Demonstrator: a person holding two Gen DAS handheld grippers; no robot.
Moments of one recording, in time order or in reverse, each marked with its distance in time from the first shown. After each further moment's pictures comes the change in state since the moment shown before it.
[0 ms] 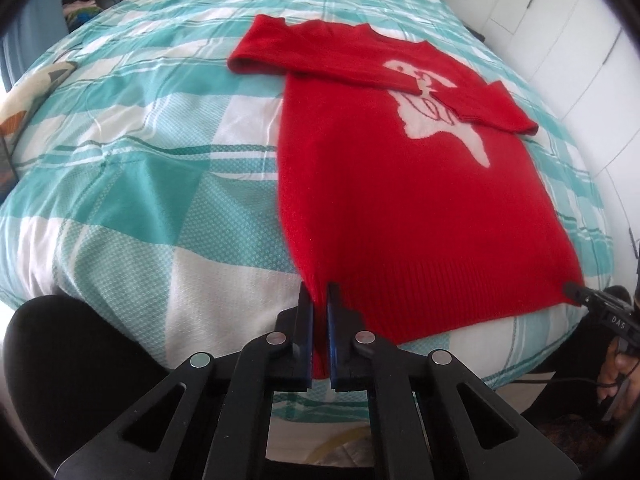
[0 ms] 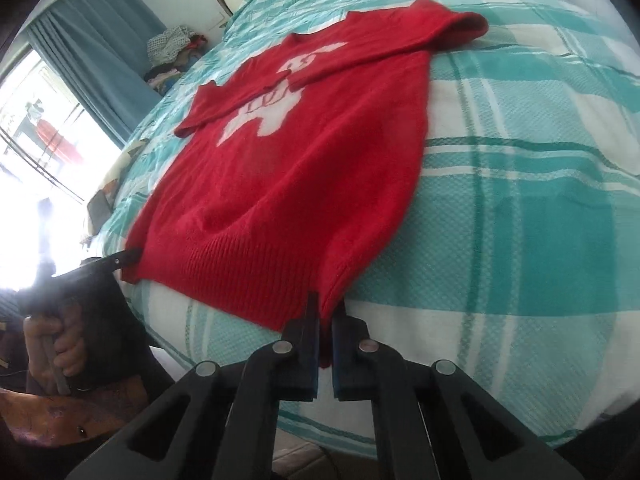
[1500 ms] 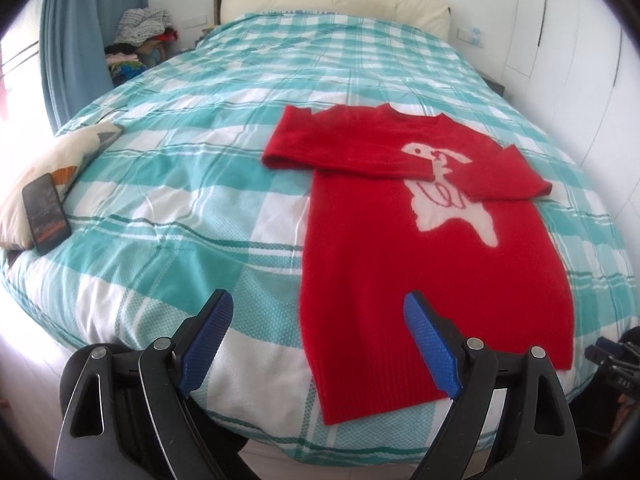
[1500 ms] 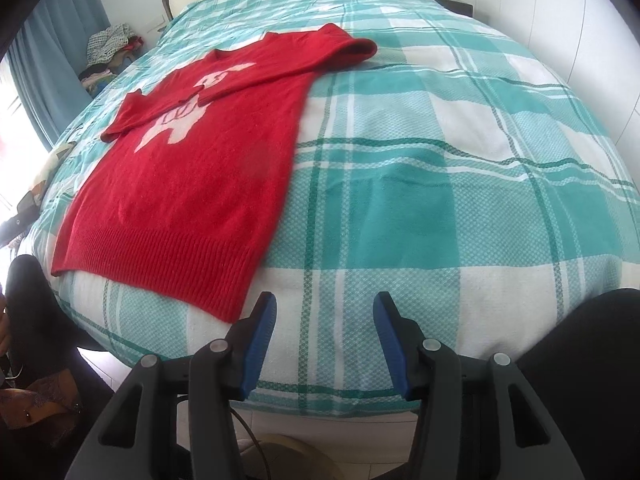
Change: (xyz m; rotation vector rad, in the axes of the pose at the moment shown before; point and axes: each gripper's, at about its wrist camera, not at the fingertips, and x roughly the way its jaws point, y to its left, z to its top) left arm -0.035 -0.019 0.028 -0.026 -0.270 0.142; right arm -0.031 -0.029 -0.018 0.015 -0.049 -0.254
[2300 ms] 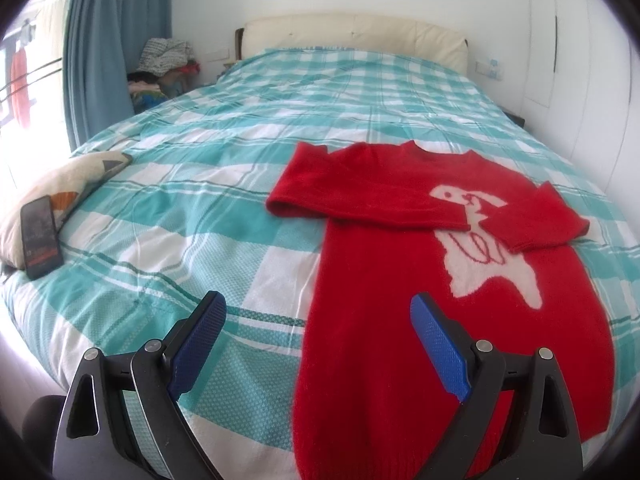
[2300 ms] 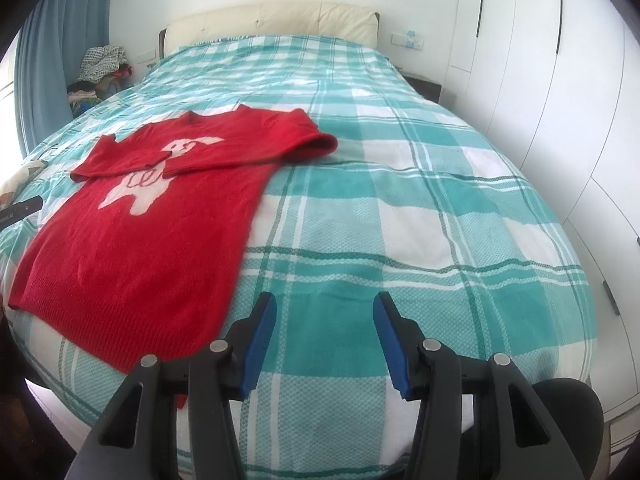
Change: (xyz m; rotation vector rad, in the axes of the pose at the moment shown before) left arm 0.050 -0.008 0.014 -0.011 -0.160 0.089; right arm -0.015 -0.007 0.027 -0.053 -0.311 -0.177
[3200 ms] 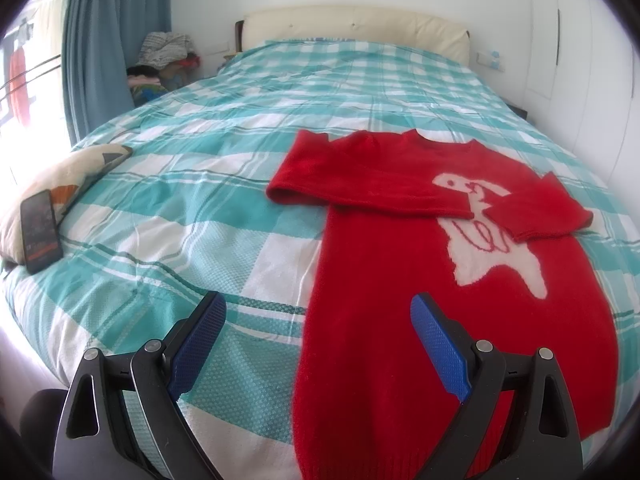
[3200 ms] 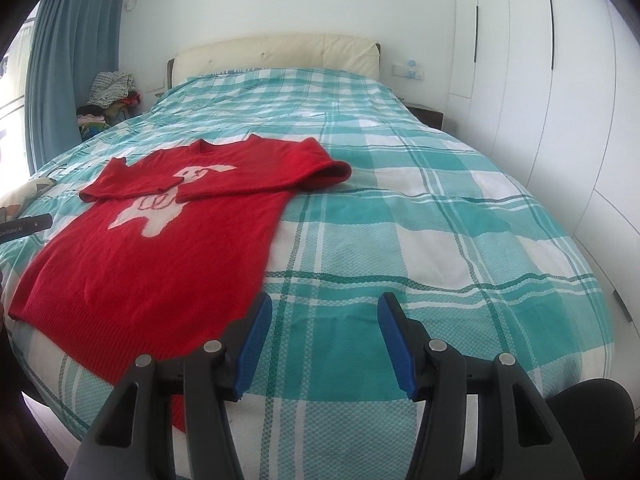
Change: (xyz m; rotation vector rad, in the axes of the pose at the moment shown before) left arm 0.004 -0.001 -0.005 -0.002 0.031 0.008; right arm 0.001 0.012 -0.006 0.000 -0.103 0.021
